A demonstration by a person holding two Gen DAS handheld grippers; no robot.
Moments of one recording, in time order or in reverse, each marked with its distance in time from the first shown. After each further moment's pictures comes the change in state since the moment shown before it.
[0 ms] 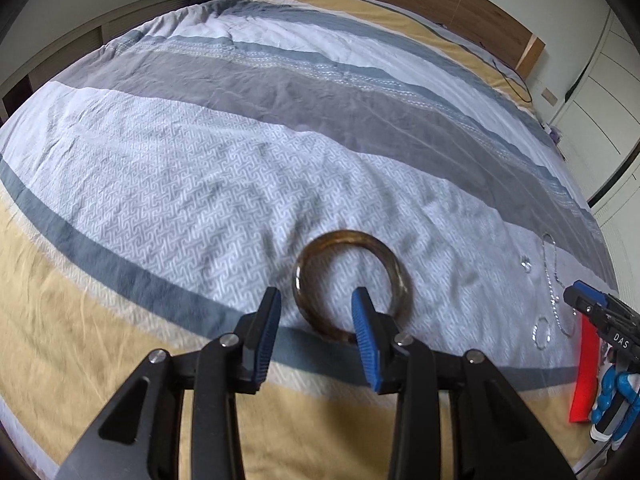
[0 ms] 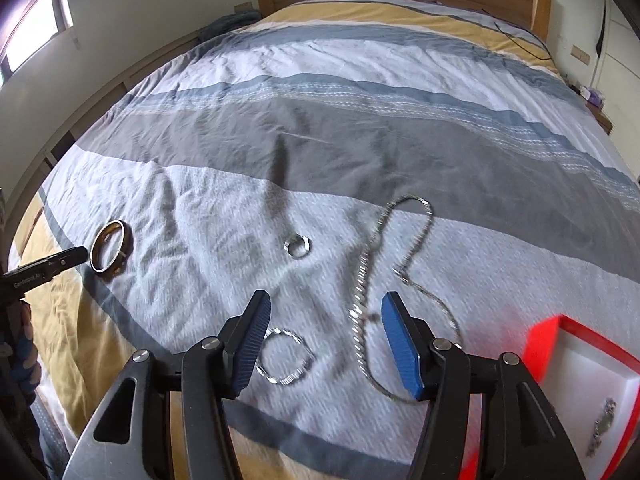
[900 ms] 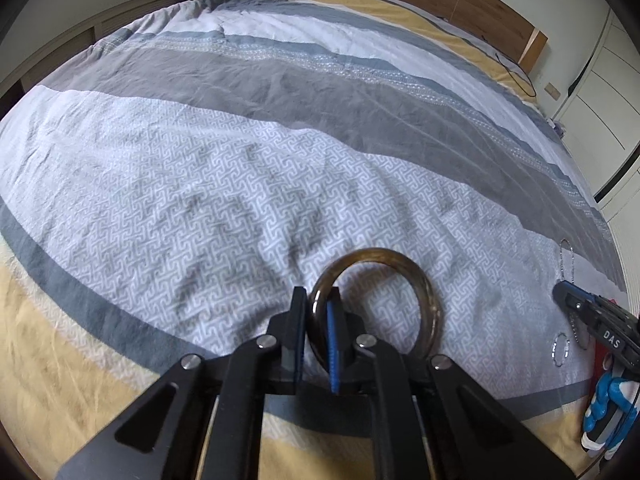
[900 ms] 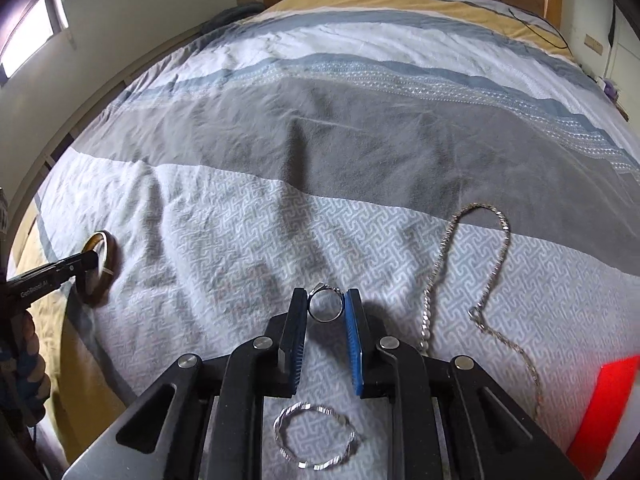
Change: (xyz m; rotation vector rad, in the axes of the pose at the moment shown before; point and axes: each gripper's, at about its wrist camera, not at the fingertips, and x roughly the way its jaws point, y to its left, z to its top) left arm 0.030 -0.003 0.015 0.020 0.008 0.006; right arm 0.059 0.016 0.016 0.024 0.016 0.036
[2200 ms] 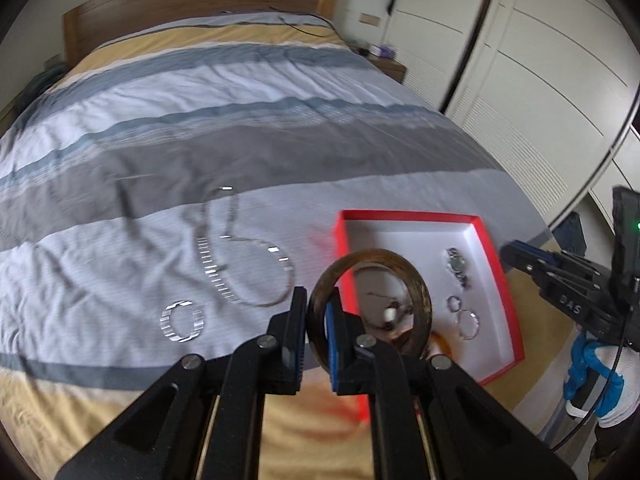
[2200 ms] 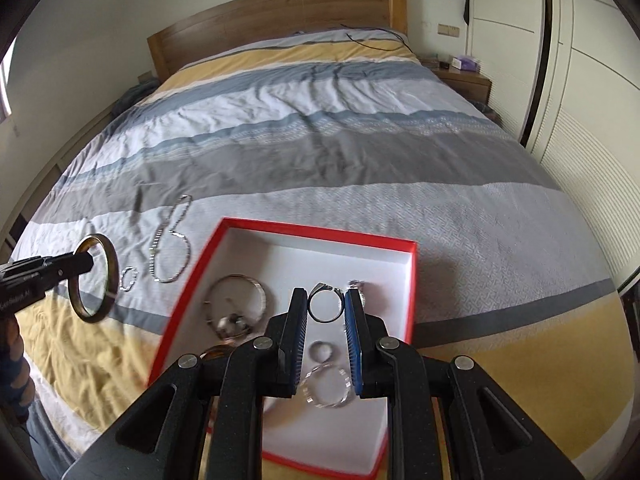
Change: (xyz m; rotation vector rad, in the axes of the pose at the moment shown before) left arm -0.082 -0.366 -0.092 0.486 0.018 -0.315; right arm -0.231 -0.217 -0.143 0.248 -0.163 -0.246
